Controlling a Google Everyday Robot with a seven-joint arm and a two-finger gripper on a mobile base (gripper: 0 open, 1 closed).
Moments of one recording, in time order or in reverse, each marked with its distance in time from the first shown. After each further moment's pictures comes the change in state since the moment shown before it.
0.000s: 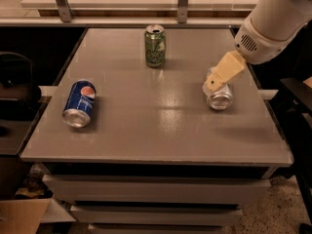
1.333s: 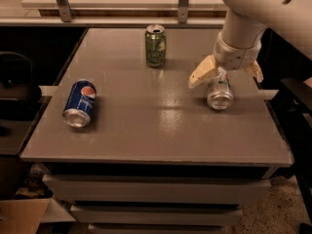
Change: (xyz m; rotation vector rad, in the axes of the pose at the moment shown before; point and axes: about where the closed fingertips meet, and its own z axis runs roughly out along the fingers) arm -0.015 -0.020 0.073 0.074 0.183 0.518
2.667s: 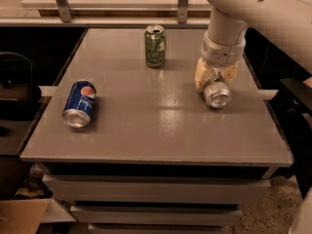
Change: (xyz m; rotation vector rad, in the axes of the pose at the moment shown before) arm -0.016 0.026 0.010 -0.011 0.046 -0.052
